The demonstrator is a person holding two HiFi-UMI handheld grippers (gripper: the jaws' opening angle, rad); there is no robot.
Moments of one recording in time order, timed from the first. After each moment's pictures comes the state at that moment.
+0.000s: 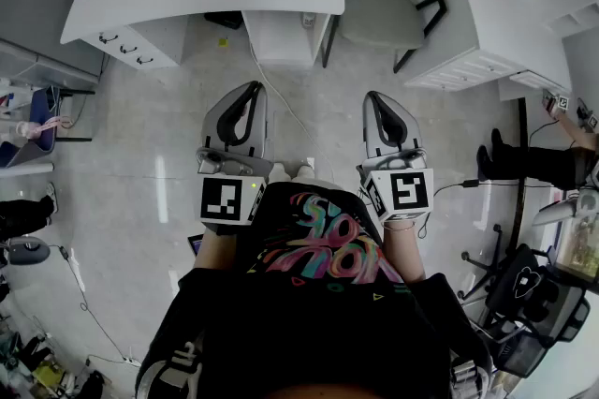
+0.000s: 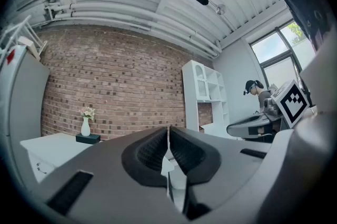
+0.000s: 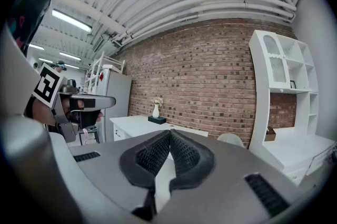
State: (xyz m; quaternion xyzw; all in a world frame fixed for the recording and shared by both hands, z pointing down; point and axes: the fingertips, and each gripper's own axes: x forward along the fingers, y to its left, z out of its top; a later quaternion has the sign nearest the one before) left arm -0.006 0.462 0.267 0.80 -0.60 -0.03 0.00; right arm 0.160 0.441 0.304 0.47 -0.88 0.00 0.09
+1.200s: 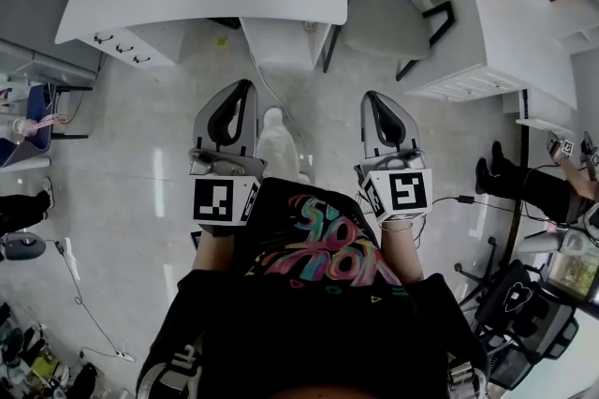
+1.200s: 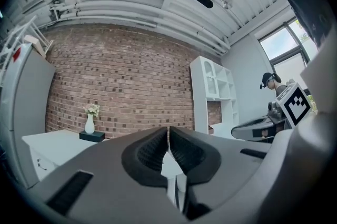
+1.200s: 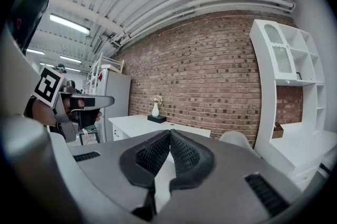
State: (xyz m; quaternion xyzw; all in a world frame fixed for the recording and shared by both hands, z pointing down) left arm -0.010 0.398 0.297 0.79 -0.62 -0.01 0.00; right arm 0.167 0.368 0.331 0.45 -0.89 0.01 0.09
